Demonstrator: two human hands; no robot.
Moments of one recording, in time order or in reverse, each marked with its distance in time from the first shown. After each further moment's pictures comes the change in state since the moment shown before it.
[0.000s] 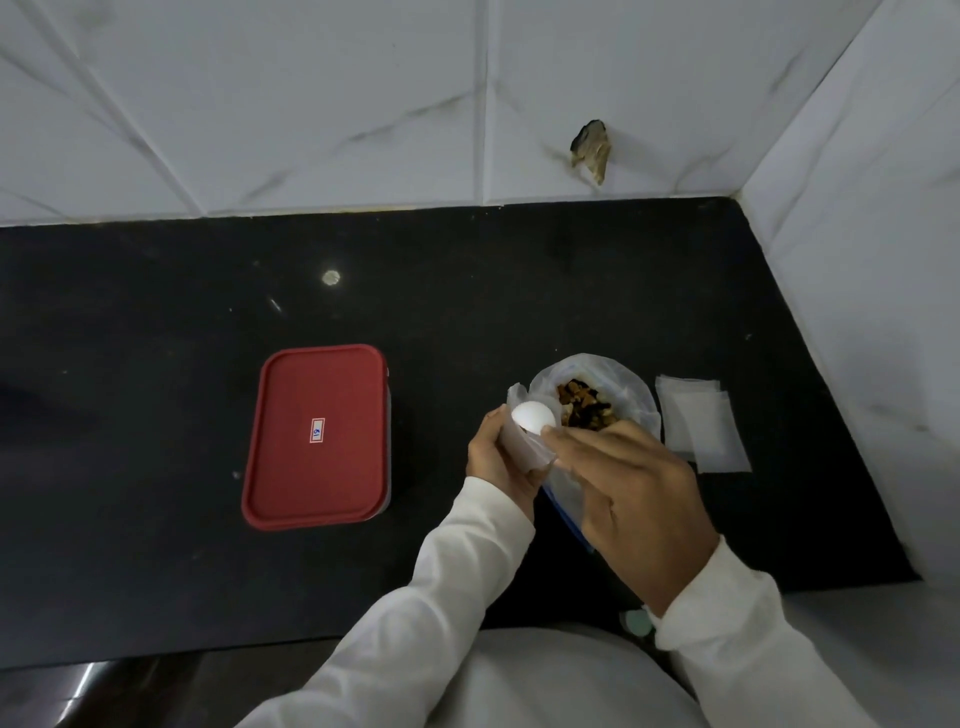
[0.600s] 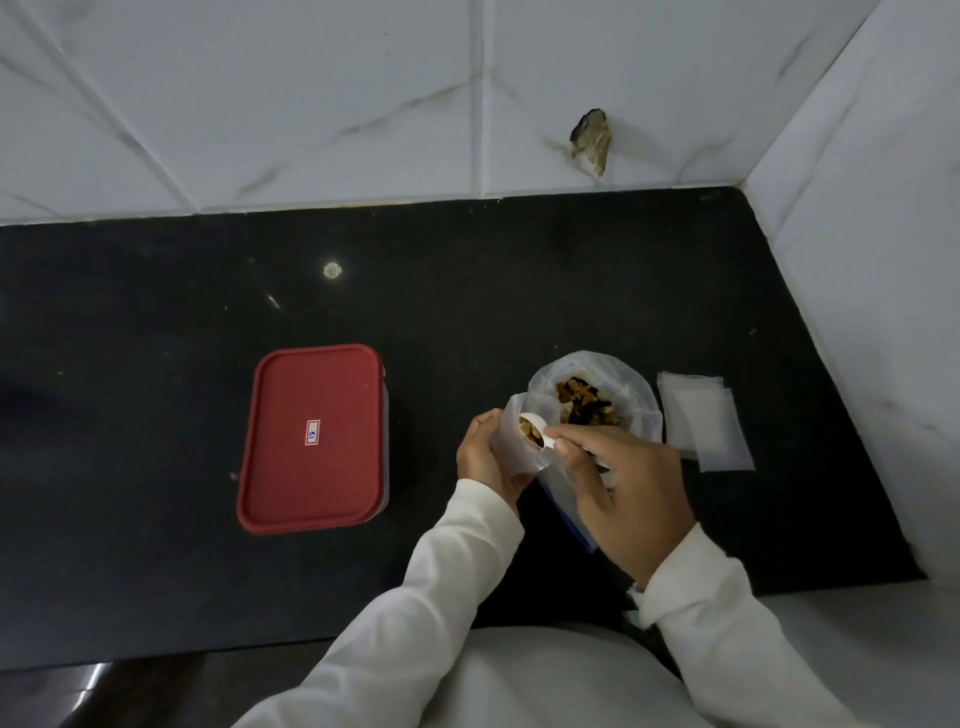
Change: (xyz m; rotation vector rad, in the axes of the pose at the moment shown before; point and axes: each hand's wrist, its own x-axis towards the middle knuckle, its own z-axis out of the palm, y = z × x) left_hand 0.013 0.001 -0.008 0.053 0.145 0.043; right_hand 0.003 0.013 0.014 0.308 -0.039 0.310
